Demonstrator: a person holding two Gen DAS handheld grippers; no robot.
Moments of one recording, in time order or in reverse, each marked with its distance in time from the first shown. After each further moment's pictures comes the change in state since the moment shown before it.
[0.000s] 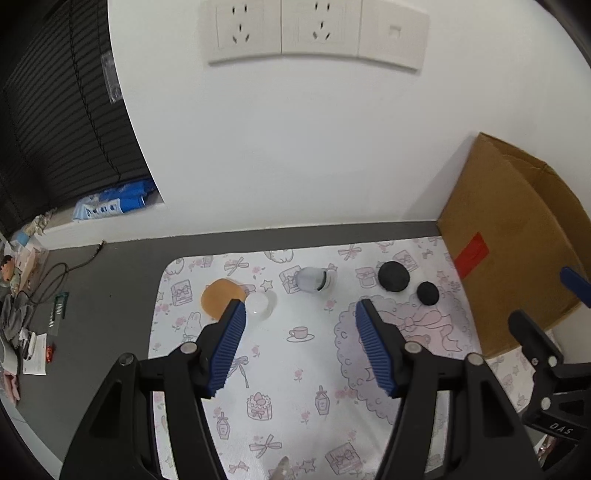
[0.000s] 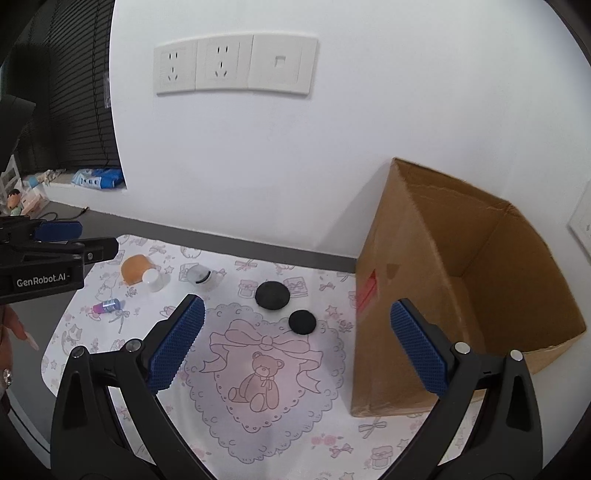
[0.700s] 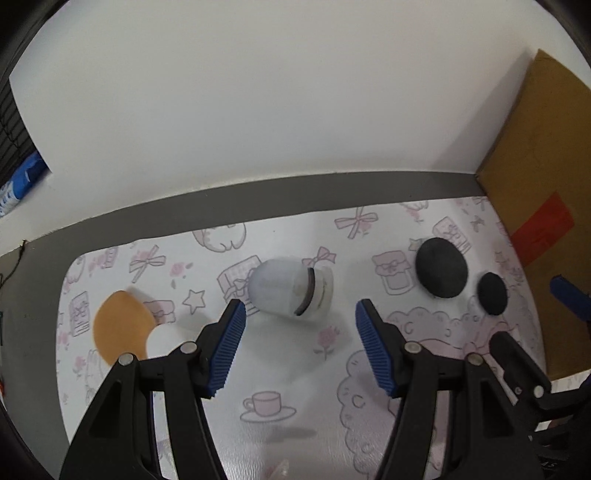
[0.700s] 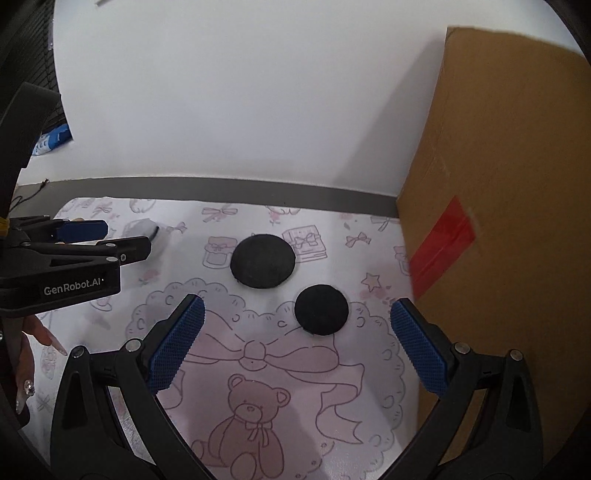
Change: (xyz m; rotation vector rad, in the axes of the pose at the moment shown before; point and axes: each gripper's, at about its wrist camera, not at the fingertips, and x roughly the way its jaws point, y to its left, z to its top) left arm 0.175 -0.022 -0.007 0.062 0.111 -0.062; right arm 0.162 0.000 -0.048 0.069 0.134 0.011
